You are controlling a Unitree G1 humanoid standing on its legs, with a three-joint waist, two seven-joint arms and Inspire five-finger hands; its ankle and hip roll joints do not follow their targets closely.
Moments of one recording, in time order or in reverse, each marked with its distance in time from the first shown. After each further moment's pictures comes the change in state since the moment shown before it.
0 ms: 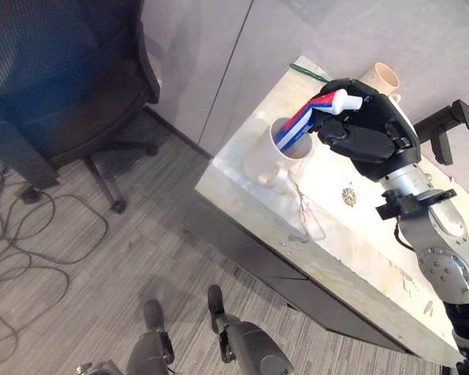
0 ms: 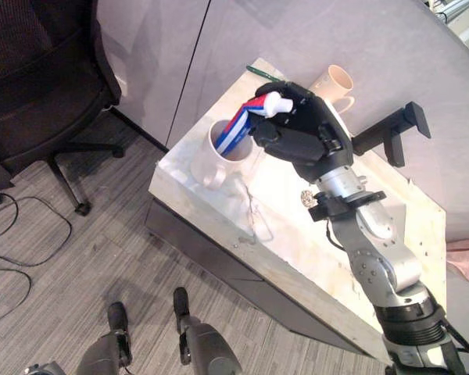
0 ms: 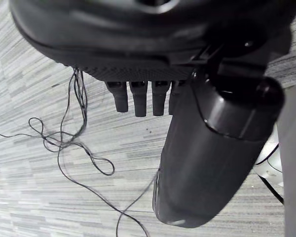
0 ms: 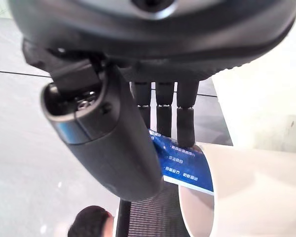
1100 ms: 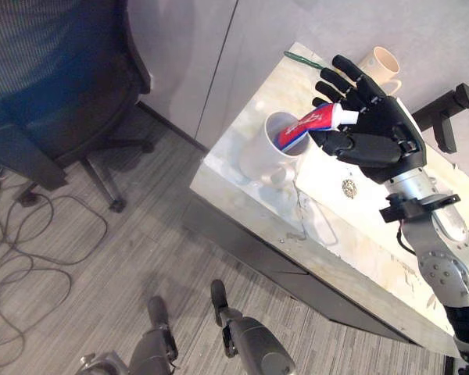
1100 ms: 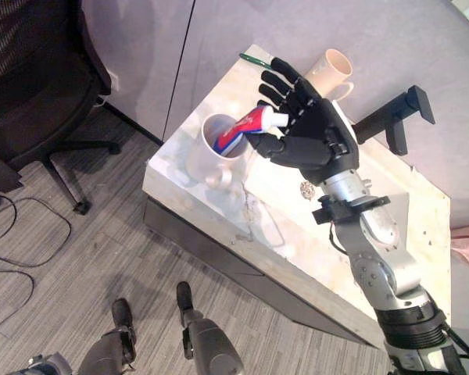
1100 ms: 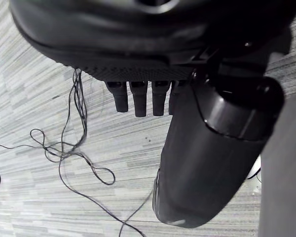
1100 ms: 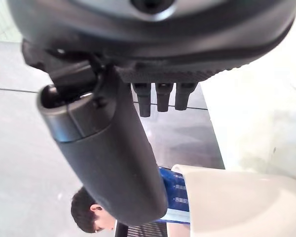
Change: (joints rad) left arm -0.037 -0.003 -0.001 -0.001 0.000 0.003 0.002; right arm 0.030 0.000 0.000 0.025 -0.041 -0.084 0.020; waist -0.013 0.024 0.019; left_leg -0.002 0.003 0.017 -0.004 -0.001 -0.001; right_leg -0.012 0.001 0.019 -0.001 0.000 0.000
